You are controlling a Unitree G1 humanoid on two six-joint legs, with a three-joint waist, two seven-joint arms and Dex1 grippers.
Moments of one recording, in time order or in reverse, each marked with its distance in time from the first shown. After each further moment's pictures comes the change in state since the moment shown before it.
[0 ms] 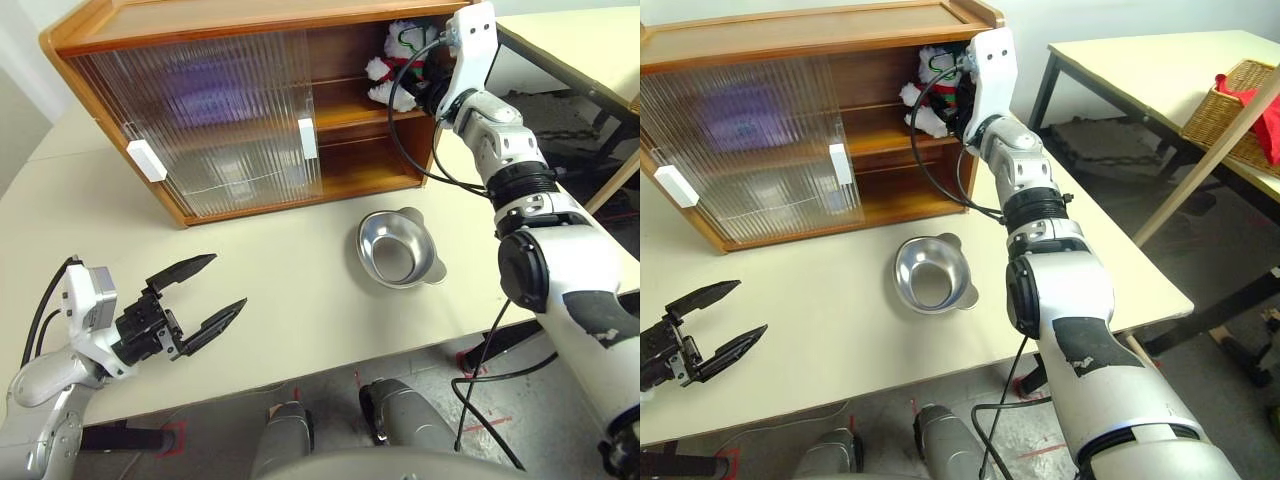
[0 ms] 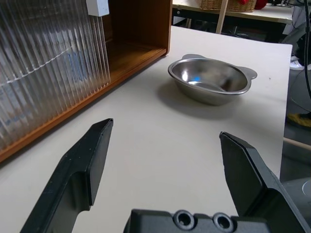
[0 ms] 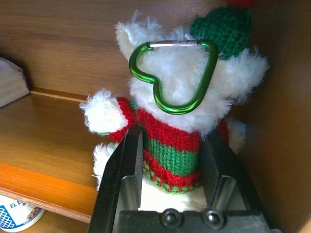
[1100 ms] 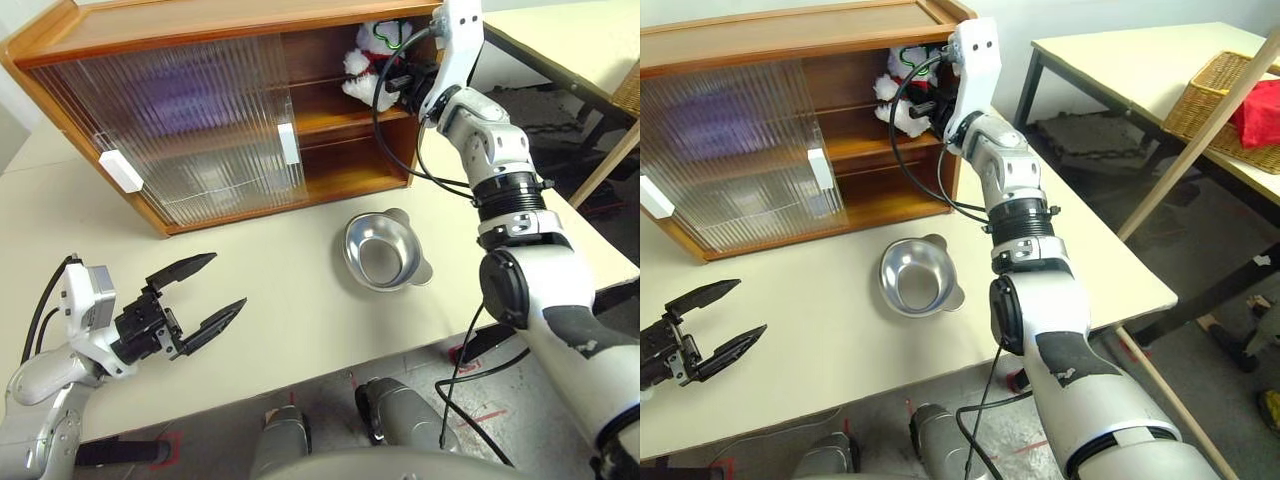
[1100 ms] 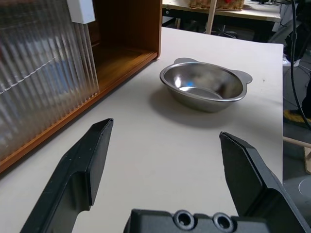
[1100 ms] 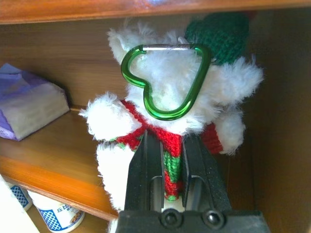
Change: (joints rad) left arm -0.007 0.000 0.005 0.002 0.000 0.000 -0.014; right arm 0.094 0.114 -0.025 -0.346 0.051 0.235 0.043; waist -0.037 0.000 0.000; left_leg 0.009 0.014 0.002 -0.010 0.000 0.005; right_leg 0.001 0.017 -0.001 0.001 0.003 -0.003
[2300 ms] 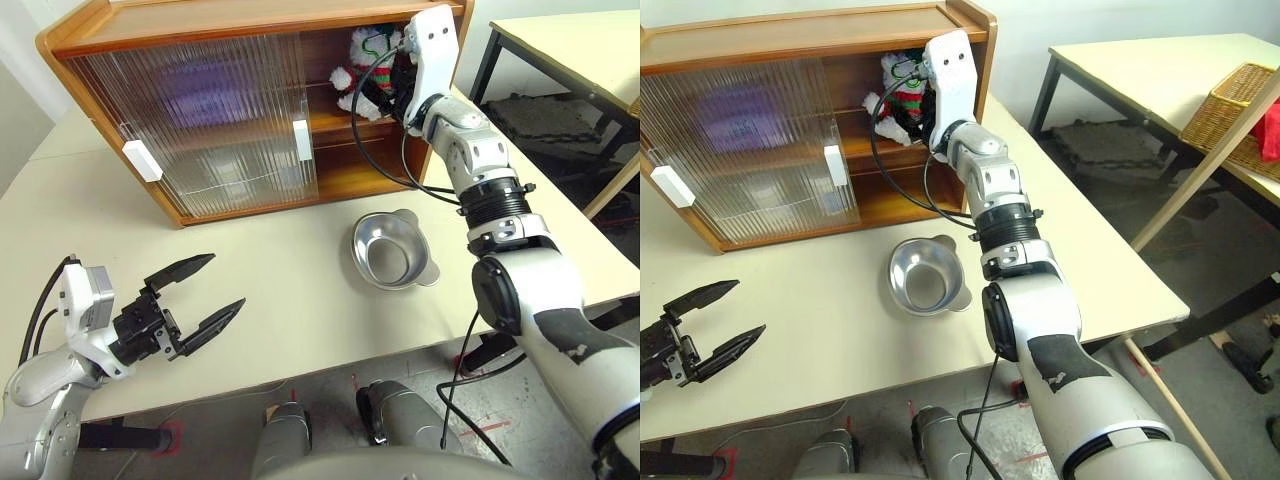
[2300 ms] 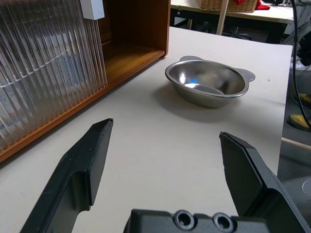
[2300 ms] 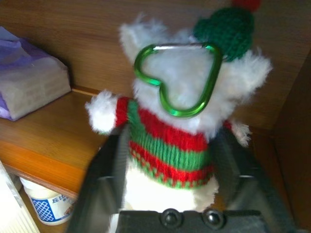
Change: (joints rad) left arm 0.006 0.000 0.007 0.000 -0.001 0.007 0.000; right arm 0.009 -0.006 0.078 0.028 -0.086 -0.044 -0.130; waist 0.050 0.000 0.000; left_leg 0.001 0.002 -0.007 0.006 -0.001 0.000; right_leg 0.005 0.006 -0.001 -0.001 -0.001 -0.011
